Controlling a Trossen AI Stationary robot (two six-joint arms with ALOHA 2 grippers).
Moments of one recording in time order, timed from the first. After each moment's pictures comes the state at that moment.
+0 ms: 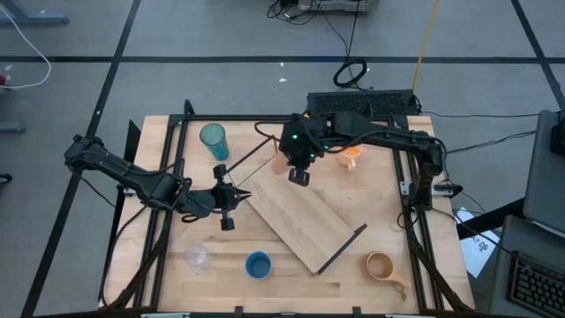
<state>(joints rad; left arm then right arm) -0.39 1.13 0.87 -0.35 -0.60 -0.09 -0.14 1.87 2.02 -1.17 -0.07 0.07</state>
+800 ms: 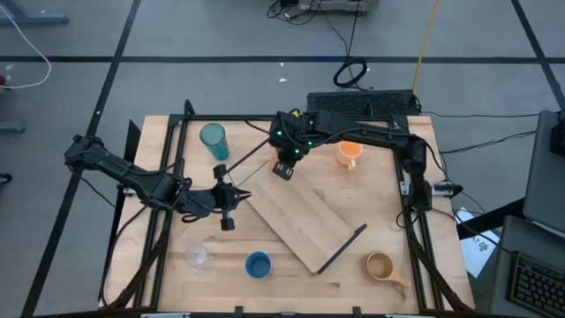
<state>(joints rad) -0.39 1.13 0.87 -0.35 -0.60 -0.08 -0.20 2.00 2.03 -1.11 -0.13 0.25</state>
